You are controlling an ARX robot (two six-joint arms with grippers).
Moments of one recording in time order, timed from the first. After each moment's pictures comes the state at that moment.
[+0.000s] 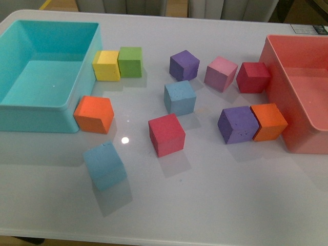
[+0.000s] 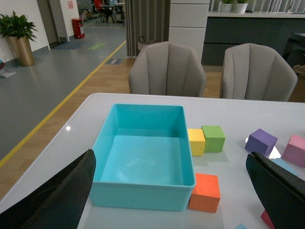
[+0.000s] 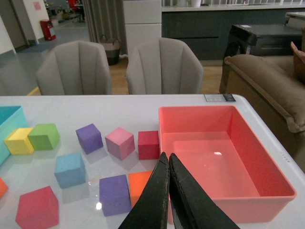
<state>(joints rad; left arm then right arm) 0.00 0.00 0.02 0.00 0.00 0.00 0.00 0.01 0.02 0.00 0.00 0.00</state>
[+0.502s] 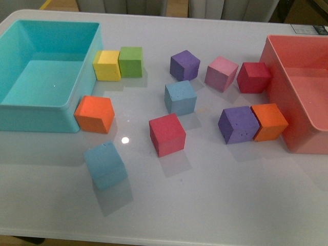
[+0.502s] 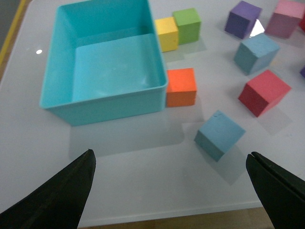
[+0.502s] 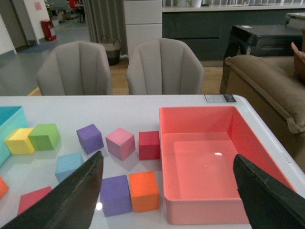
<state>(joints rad) -0.29 0.64 0.23 -0.13 -0.07 0.04 0.00 0.01 0.02 0.00 0.00 0.00</state>
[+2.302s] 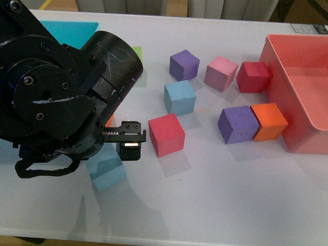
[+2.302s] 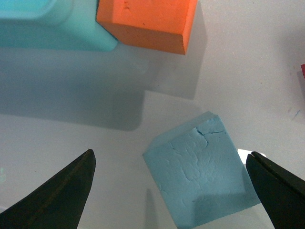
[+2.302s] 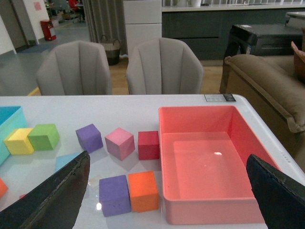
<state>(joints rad) -0.52 2.11 0.95 -0.07 -0.34 -0.57 0.00 0.00 0.02 0.00 0.00 0.00</state>
